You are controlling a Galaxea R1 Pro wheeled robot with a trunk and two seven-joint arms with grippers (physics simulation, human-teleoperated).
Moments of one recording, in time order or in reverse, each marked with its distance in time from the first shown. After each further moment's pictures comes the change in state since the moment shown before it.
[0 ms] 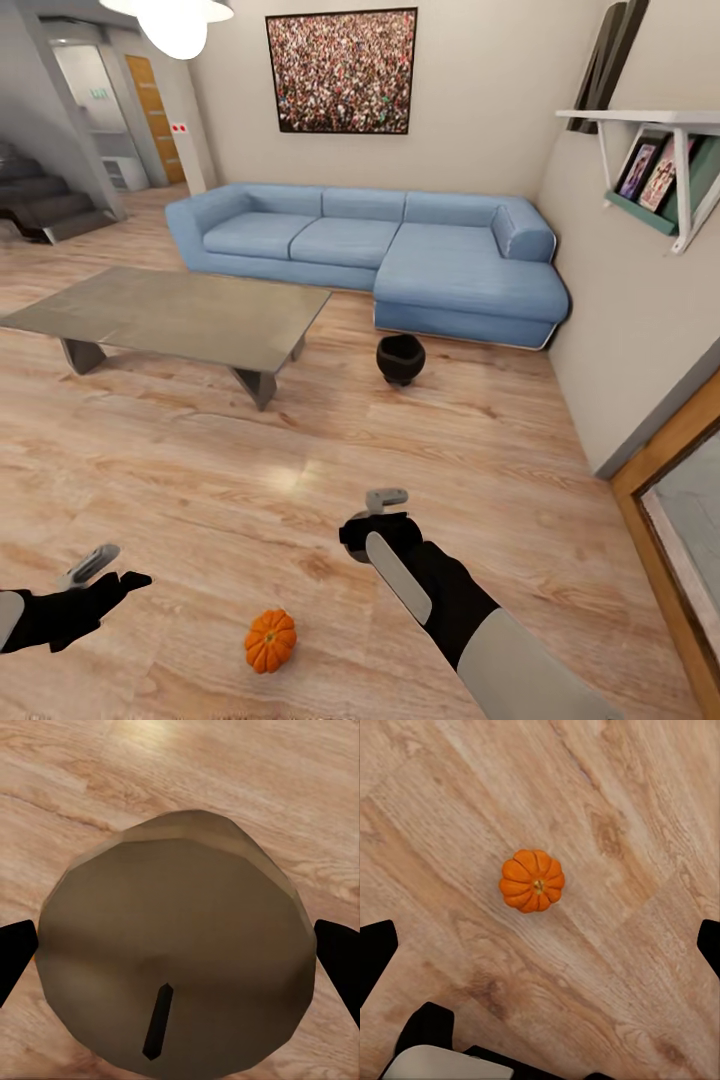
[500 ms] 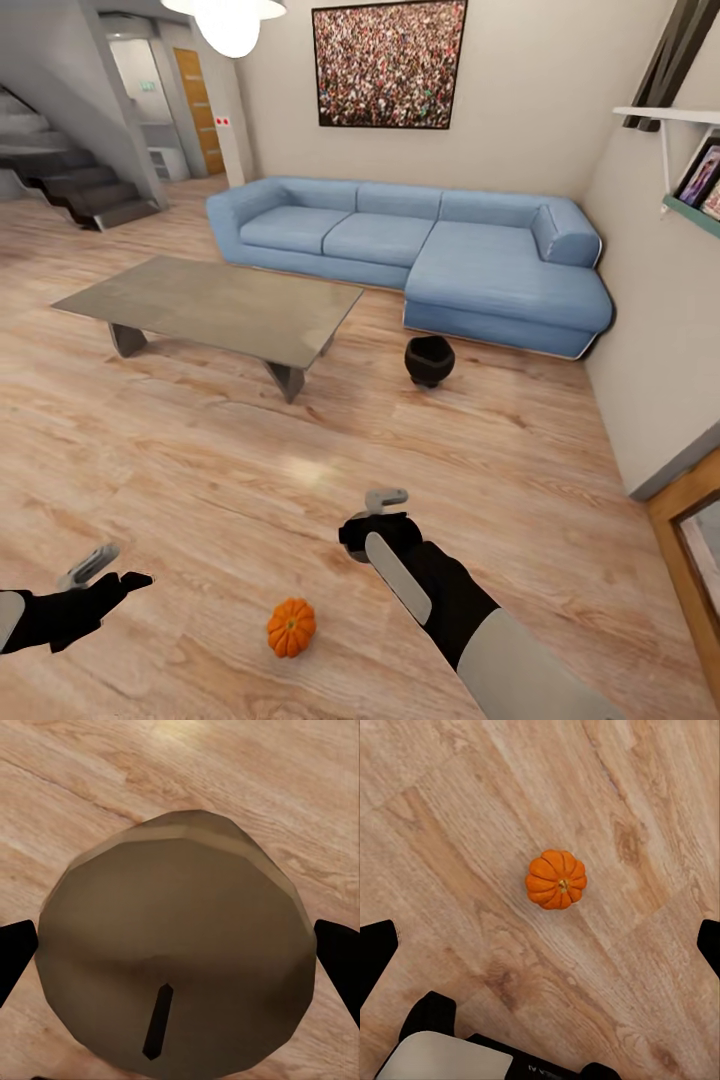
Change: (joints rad) left arm 0.000 -0.001 -0.001 0.000 0.000 0.000 0.001; right arm 0.000 0.000 0.003 -0.002 0.000 0.000 0.000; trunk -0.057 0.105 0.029
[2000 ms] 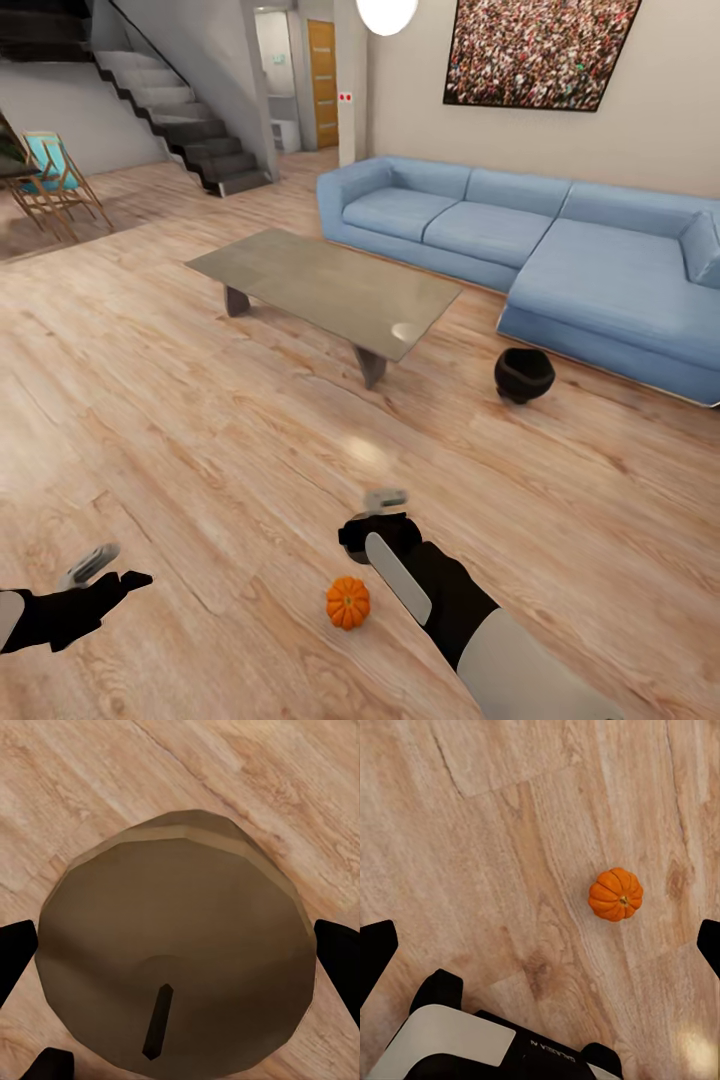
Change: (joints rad) left arm 0.000 0.000 0.002 -0.002 0.001 0.000 -0.003; right arm 0.000 0.000 0.002 0.003 -0.002 0.003 0.002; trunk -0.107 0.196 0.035
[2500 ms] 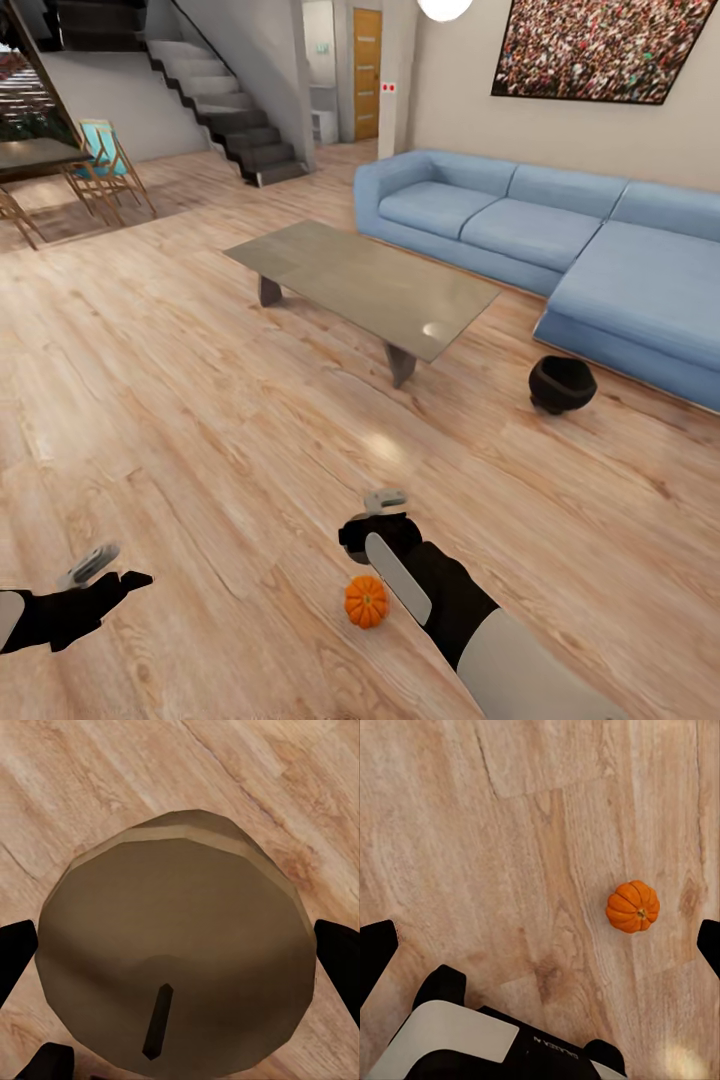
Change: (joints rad) left arm 0.000 0.000 0.000 0.000 0.000 0.000 0.000; right arm 0.000 0.000 0.000 0.000 0.001 0.001 -0.001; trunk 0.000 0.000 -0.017
